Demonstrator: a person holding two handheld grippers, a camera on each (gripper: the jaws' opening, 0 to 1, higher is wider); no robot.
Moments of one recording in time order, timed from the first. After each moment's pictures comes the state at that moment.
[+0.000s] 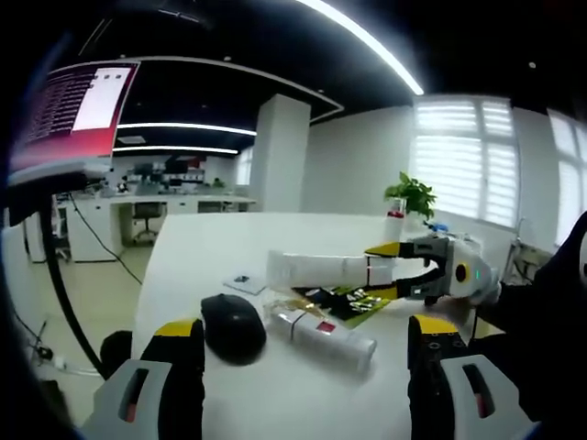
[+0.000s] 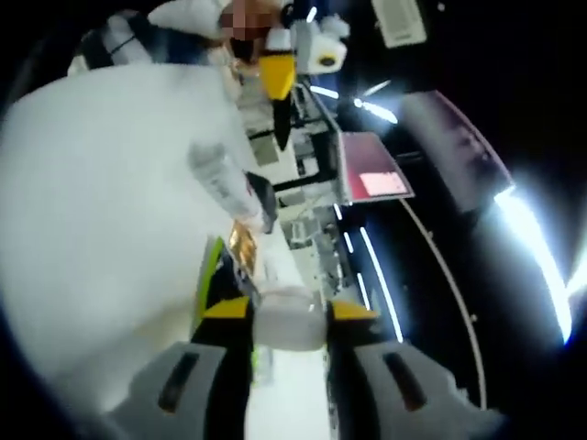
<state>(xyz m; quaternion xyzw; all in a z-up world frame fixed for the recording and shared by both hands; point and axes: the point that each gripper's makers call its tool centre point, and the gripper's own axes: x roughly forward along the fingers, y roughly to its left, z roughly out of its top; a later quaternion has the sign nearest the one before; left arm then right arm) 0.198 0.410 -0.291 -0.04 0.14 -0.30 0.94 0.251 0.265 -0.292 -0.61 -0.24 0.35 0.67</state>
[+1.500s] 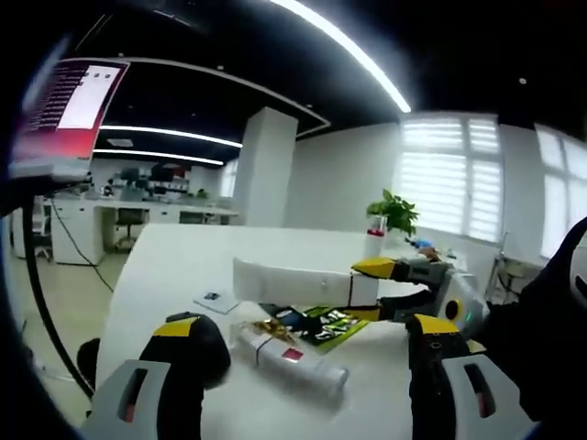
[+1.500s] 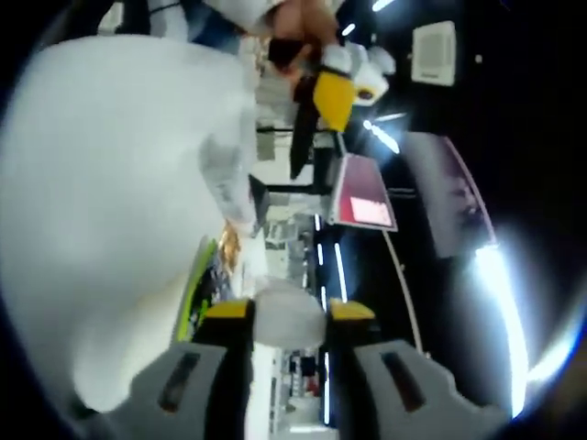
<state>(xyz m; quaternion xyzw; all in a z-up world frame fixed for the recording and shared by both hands) 0.201 0.371 -0.276 -0.07 0.11 -0.35 0.93 0.236 0.270 -0.276 -0.67 -0.31 0.29 0.61</state>
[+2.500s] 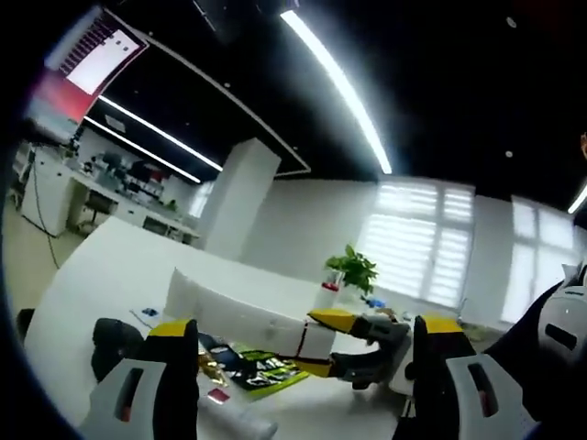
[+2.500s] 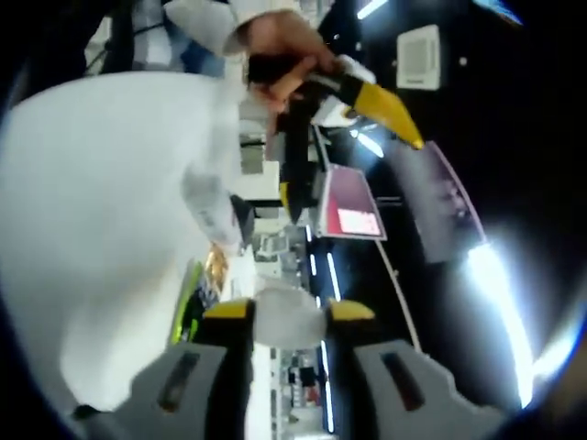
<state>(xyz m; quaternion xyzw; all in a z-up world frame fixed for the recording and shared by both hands) 0.194 0.335 -0.240 -0.22 0.04 -0.42 0.88 0.220 0.277 -0.262 -0.63 -0.34 0.30 0.63</state>
